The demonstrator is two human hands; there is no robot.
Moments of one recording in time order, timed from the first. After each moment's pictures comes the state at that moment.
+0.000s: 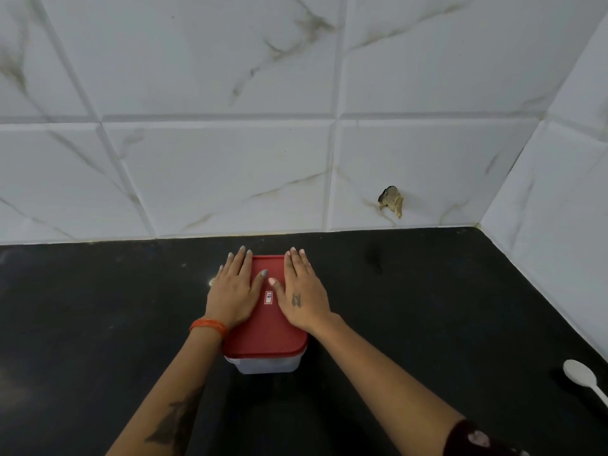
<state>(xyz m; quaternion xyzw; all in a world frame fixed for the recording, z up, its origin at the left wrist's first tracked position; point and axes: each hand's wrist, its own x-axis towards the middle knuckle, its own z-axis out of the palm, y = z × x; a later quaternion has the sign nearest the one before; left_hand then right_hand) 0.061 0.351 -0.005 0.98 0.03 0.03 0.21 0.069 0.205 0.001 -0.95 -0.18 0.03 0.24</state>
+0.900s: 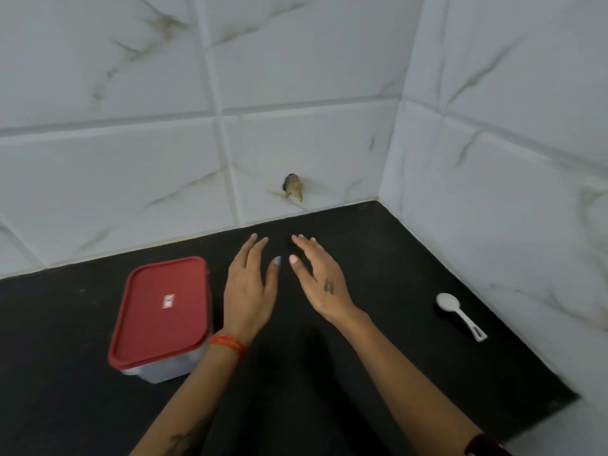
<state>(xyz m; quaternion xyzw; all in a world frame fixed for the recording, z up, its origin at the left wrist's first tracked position) 0.018 0.168 0.028 0.90 -0.10 0.19 0.37 0.015 0.030 0.029 -0.88 -0.07 -0.09 0.45</state>
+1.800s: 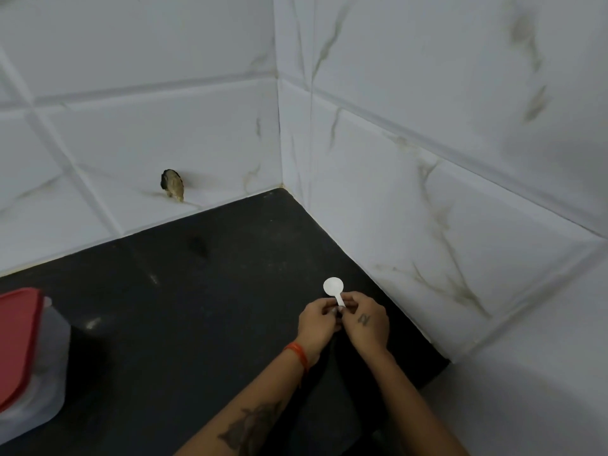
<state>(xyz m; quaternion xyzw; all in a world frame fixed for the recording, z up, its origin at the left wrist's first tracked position) -0.034 -0.118 -0.058 0.72 -0.02 -0.29 0.63 -0.074 -0.201 -0.045 -0.86 0.33 -0.07 0.38</state>
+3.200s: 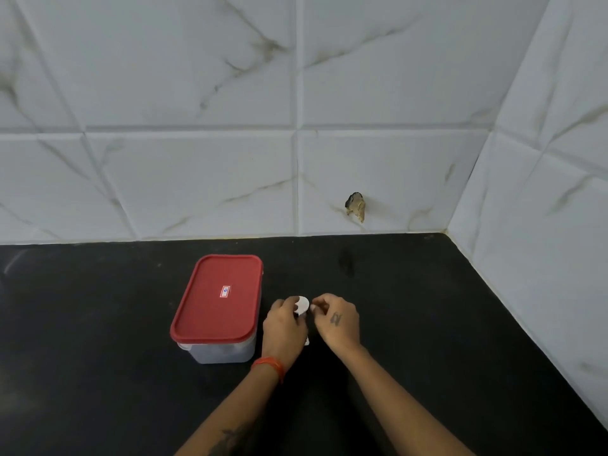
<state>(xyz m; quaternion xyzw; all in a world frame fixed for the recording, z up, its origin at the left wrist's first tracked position) 0.012 0.178 -0.034 0.92 0.08 0.08 0.39 0.036 0.070 -0.027 -0.92 0.00 0.01 0.39</state>
